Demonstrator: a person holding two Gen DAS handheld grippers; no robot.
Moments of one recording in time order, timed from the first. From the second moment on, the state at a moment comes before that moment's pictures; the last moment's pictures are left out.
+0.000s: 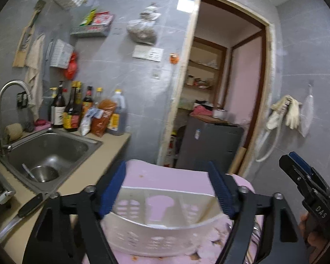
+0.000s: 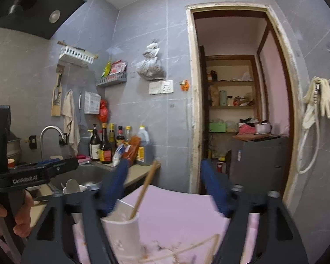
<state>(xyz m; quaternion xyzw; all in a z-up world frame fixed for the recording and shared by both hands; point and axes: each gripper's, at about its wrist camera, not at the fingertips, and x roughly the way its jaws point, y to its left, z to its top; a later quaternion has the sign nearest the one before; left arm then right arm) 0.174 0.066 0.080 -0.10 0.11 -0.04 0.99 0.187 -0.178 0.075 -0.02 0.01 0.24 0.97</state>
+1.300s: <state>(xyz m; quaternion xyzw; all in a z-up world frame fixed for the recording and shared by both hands) 0.300 -0.122 -0.054 0.13 0.37 -0.12 0.91 0.279 -0.315 -0.034 0.05 0.39 0.14 0.91</state>
